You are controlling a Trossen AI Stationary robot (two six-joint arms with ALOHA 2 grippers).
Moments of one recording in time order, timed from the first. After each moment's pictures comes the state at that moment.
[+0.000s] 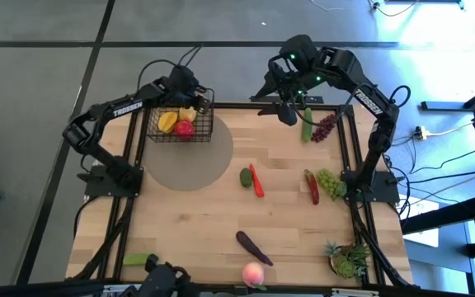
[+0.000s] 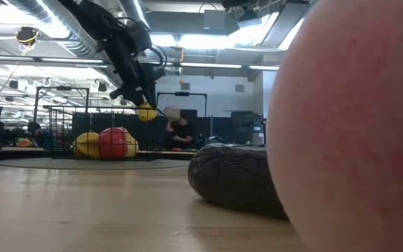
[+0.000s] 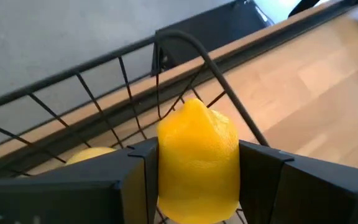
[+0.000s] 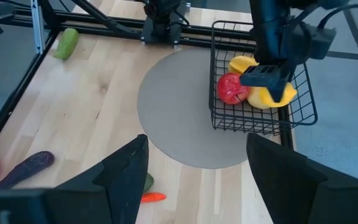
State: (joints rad) left arm 0.84 1.51 1.10 -0.36 0.02 -0.30; right arm -0.45 1.81 2.34 -1.30 -0.44 -0.43
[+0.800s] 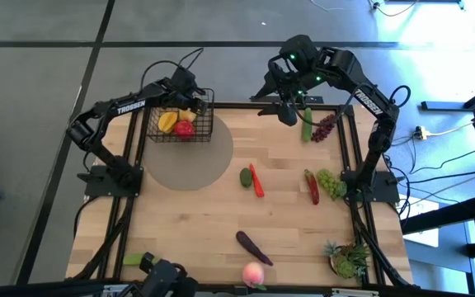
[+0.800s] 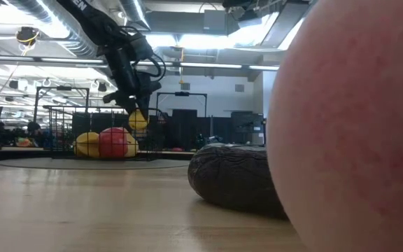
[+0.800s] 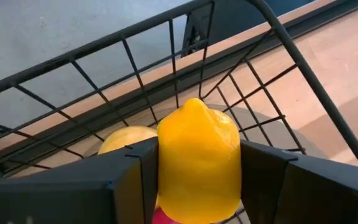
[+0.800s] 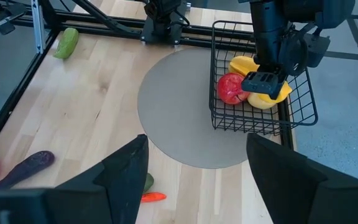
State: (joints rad) left arm 0.86 1.55 1.10 -0.43 -0.08 -0.27; right arm -0.45 1.81 2.34 -1.30 -0.44 -0.43
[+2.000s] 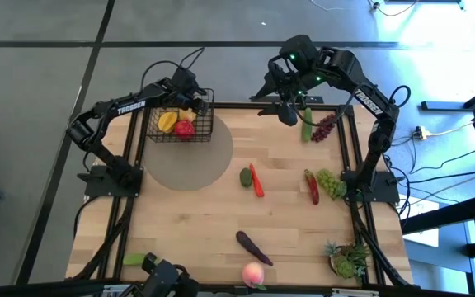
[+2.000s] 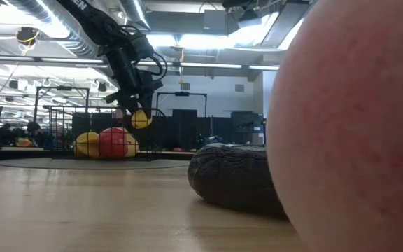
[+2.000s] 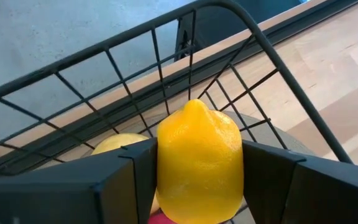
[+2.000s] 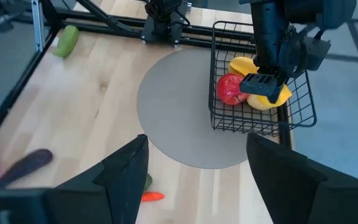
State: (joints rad) left arm 0.85 1.55 1.10 -0.41 -0.06 -0.26; right arm -0.45 1.81 2.34 -1.30 -0.44 -0.45
